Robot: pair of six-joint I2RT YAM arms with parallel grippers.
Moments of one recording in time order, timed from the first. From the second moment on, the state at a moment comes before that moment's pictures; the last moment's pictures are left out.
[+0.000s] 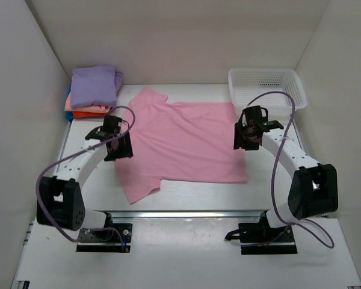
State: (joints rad) left arm -0.18 1.43 1.03 -0.69 -0.11 -0.33; right arm 0.21 1.49 1.11 -0.66 0.04 0.24
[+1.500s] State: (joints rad) left arm -0.17 1.20 0.52 -0.47 0.02 -0.68; right arm 0.09 1.32 0.67 -0.66 -0.05 0.42
